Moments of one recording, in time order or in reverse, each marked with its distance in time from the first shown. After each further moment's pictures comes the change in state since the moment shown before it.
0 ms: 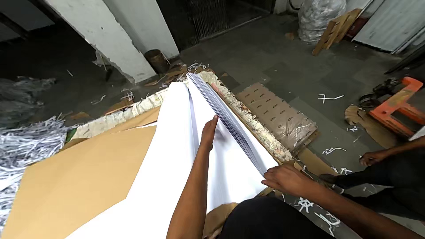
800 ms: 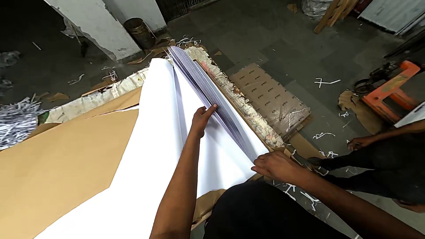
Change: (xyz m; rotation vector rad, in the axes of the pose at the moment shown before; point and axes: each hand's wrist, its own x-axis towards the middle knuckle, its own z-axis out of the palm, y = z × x) left_hand 0.007 -0.003 0.018 0.005 -0.014 -0.048; right_hand -0.003 0.007 -0.003 -0.046 0.079 -0.022
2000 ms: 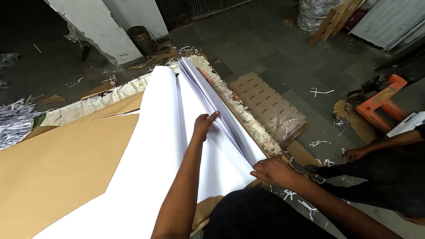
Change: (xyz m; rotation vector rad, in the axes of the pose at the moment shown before) left_hand 0.006 0.000 0.009 0.064 0.051 -0.049; right_hand -0.001 0.004 0.006 0.077 -0.035 0.084
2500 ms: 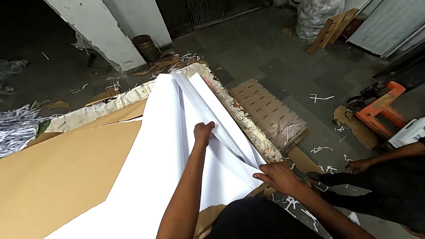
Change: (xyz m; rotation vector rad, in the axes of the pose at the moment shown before) left_hand 0.001 0.009 0.000 0.114 0.155 -0.093; right_hand 0.000 0.008 0.002 0.076 0.015 0.297
